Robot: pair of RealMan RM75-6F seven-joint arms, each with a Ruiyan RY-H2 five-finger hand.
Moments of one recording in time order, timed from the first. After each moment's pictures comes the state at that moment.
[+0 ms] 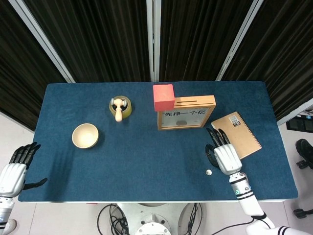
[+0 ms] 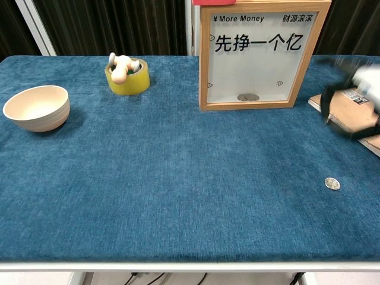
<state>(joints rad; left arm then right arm) -0.10 -1.17 0.02 -1.41 1.59 1.48 -0.26 0.37 -1.51 0.09 -1.45 -1.54 1.35 -0.20</state>
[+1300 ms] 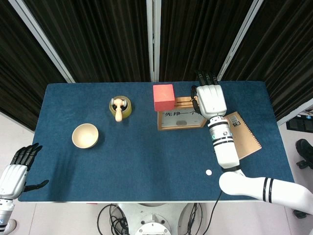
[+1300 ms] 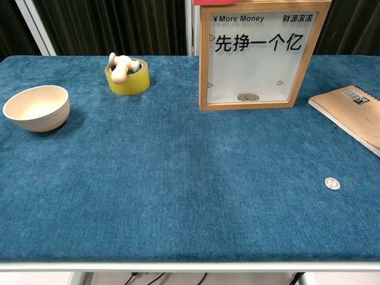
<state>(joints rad) -0.10 -1.14 0.03 -1.46 1.61 1.50 -0.25 0.92 -1.34 0.51 -1.78 -0.58 1.19 -0.85</state>
